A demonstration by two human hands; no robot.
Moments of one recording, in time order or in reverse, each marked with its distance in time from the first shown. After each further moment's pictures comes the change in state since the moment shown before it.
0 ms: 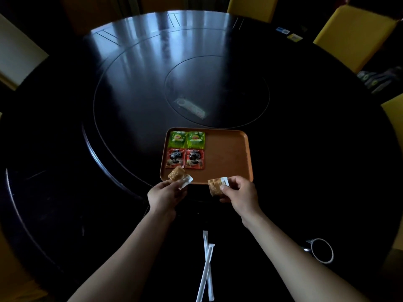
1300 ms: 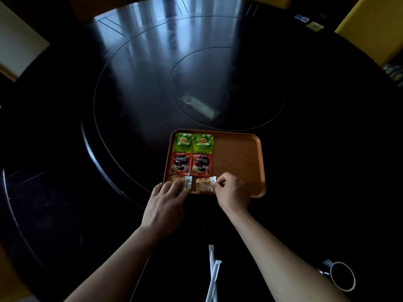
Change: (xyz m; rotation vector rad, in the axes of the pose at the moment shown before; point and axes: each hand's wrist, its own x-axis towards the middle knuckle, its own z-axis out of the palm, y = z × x) left_hand 0.042 0.006 -0.032 1.781 -0.269 1.217; right_hand 0.055 -0.010 0.059 -0.721 0.117 -0.065
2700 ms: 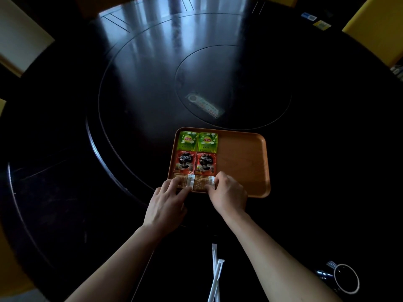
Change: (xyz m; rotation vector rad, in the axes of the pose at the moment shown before) left_hand -0.004 0.001 -0.007 -0.084 -0.007 -0.079; right_hand -0.005 -0.004 0.019 -0.207 0.034 -0.235
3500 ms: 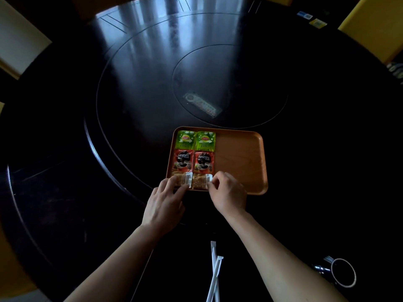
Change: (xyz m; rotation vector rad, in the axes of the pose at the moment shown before) left_hand -0.003 0.002 -0.001 0.017 0.006 -0.037; right_hand -0.008 0.007 -0.007 0.127 0.034 -0.053
